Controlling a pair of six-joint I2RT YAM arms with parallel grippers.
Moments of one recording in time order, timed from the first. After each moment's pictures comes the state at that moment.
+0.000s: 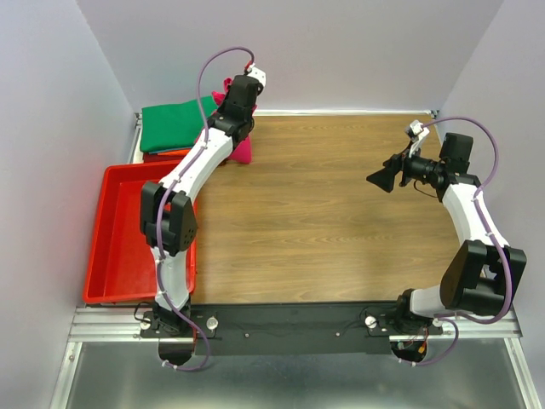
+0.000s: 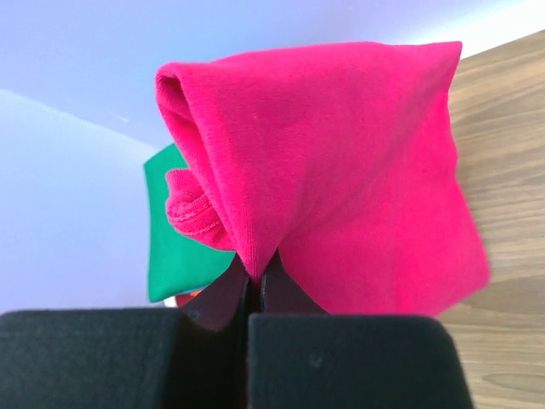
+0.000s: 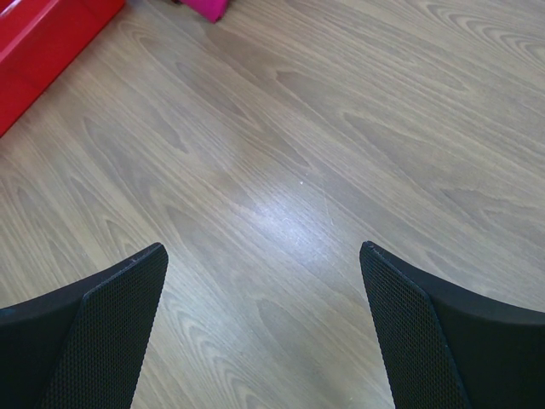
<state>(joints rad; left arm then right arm) -0.42 1.99 1.89 -0.36 -0.60 0.34 -0.22 1.40 1.04 -0.30 -1.01 -0.35</state>
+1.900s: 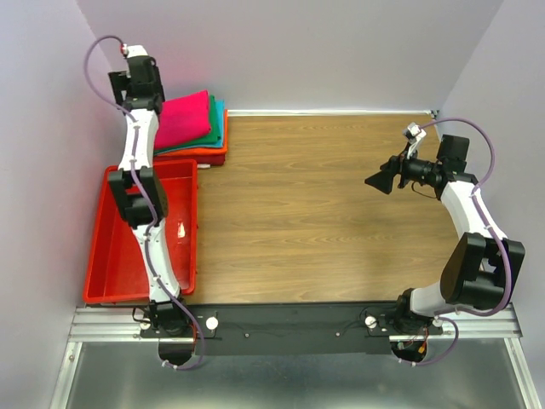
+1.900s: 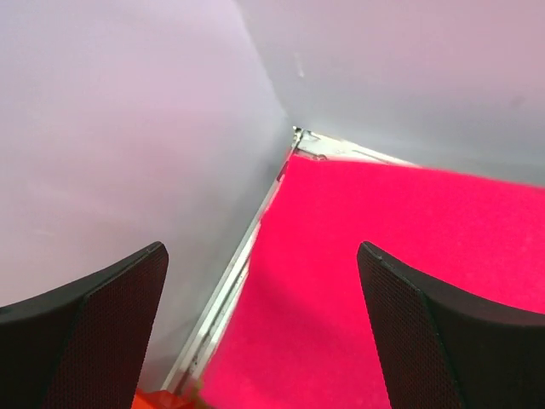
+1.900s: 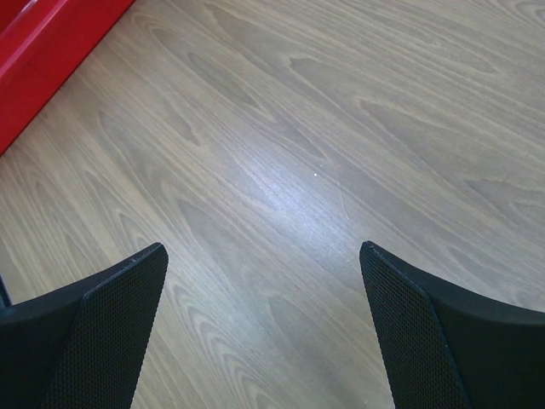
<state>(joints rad) 0.11 2.31 2.30 -0.36 -0.46 0.07 -0.22 1.45 1.04 -0.32 -1.05 -0.35</state>
